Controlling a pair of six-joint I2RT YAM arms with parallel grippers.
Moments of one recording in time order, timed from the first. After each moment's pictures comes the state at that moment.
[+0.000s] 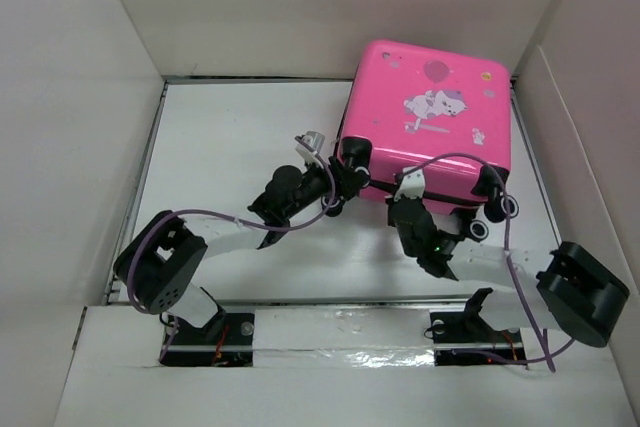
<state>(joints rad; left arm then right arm) -0.77 1.50 0.66 0.79 0.14 -0.67 0.85 1.21 0.41 0.43 0.73 0.24</state>
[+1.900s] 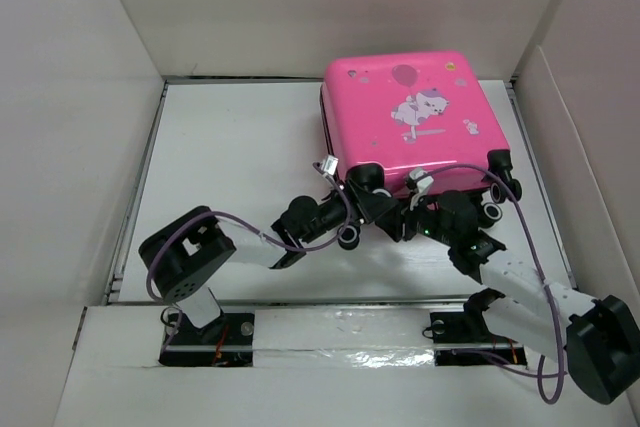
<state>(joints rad) -0.98 1.61 0.58 1.16 0.08 -1.07 0.52 0.94 0.35 0.27 -0.34 0.16</state>
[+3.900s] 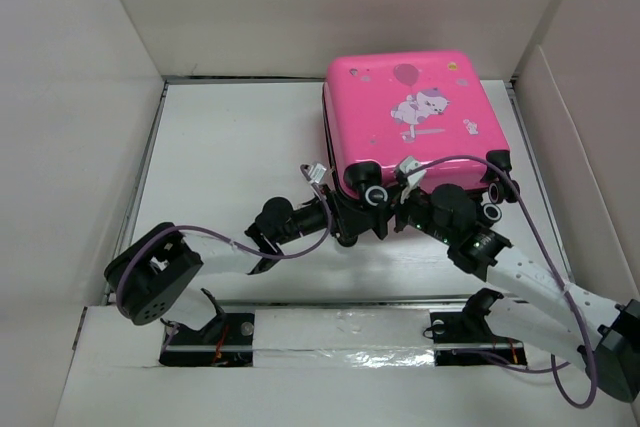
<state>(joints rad) -0.87 1.42 0.45 1.08 0.35 -0.93 0.72 0.87 0.54 0.11 -0.13 0.07</state>
